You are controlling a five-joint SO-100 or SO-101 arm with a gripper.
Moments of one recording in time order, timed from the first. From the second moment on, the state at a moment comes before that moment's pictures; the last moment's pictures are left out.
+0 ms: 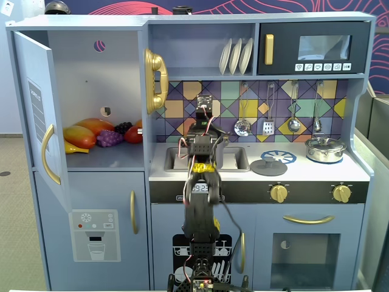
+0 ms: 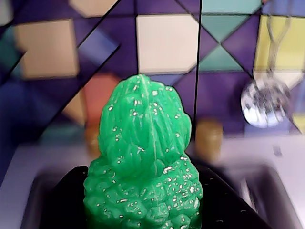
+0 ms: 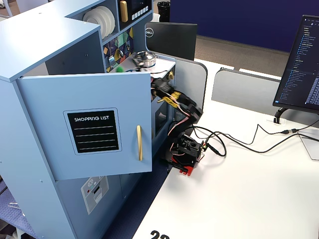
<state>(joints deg) 2.3 135.8 103.5 31.2 -92.6</state>
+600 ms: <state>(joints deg) 3.5 124.1 101.8 22.9 -94.8</state>
